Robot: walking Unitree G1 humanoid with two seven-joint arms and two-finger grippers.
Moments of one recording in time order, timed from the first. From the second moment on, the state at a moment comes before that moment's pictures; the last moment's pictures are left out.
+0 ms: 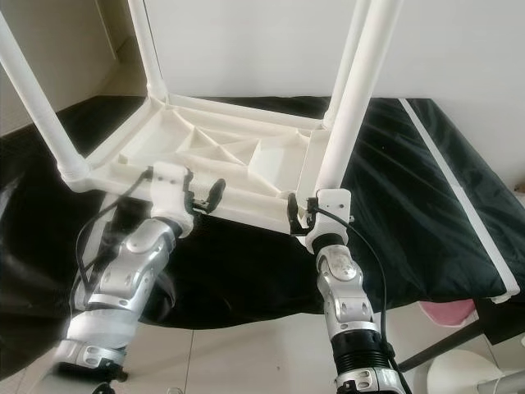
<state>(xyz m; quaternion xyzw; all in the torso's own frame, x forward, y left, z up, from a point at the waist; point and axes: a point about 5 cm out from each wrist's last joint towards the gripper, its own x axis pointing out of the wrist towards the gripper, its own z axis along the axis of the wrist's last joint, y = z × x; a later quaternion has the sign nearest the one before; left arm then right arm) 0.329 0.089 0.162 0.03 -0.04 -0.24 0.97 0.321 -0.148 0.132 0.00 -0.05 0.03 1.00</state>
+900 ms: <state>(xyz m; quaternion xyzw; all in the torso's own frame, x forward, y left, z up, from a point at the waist) 0.275 0.044 0.154 0.09 -0.01 -0.50 0.86 0.328 -0.177 0.150 -0.12 -0.04 0.24 0.96</state>
